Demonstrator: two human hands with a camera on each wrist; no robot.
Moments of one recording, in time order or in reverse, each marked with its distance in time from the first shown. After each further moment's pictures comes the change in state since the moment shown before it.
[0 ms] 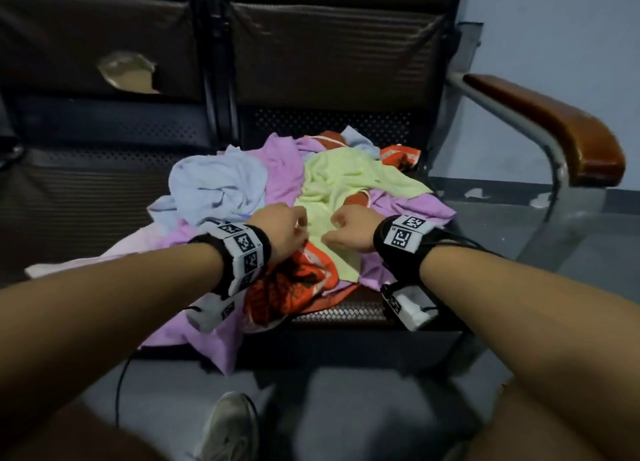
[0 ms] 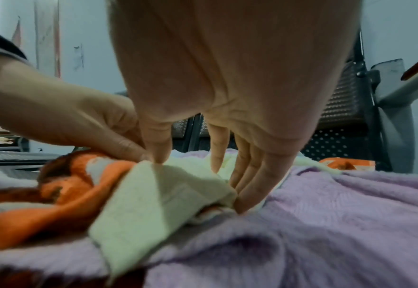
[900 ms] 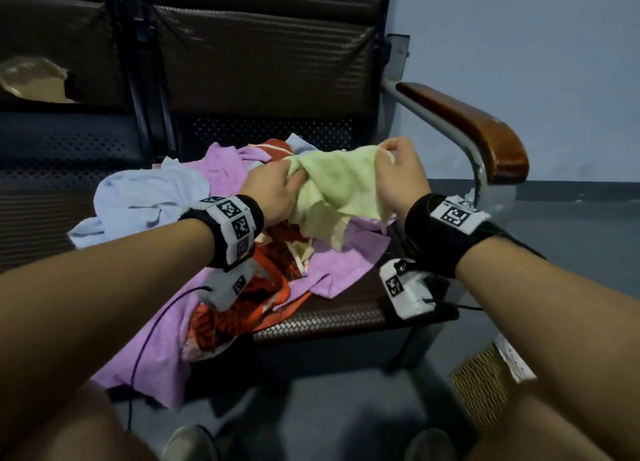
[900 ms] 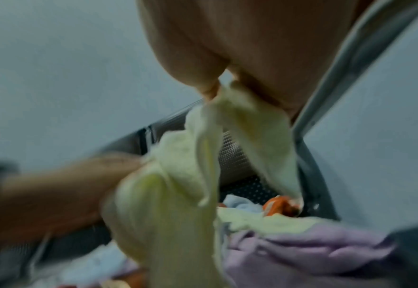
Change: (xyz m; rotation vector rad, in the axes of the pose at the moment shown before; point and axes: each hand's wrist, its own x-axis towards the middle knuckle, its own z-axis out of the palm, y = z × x) left_hand 0.061 0.063 -0.034 -0.437 0.333 0.105; right_hand -0.049 0.062 -0.087 0.655 0.831 0.103
